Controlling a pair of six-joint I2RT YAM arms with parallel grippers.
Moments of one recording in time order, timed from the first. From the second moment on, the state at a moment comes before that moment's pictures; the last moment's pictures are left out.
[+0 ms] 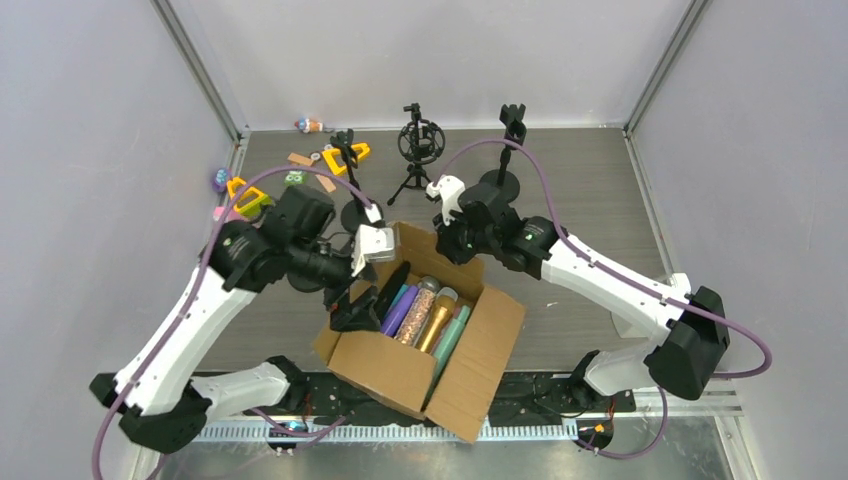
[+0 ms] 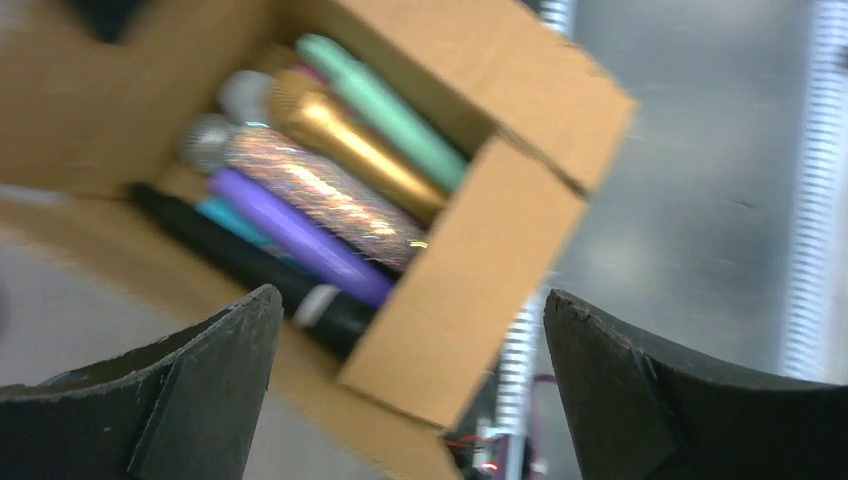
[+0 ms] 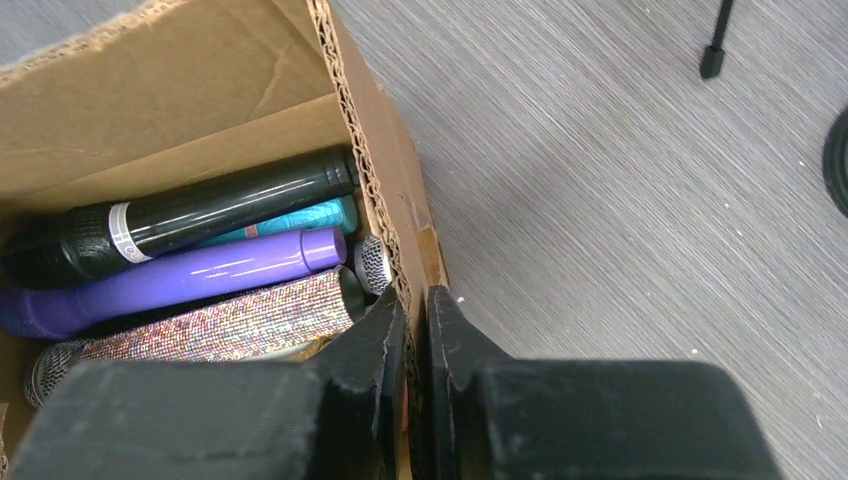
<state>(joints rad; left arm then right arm) -0.67 1.13 1.45 -1.35 0.78 0.45 0.81 1.36 1.18 -0.48 -0.04 0.08</state>
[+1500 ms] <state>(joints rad) -0.67 1.06 1.41 -1.05 0.35 0.53 1.16 0.93 1.00 -0.74 0.46 0.72</state>
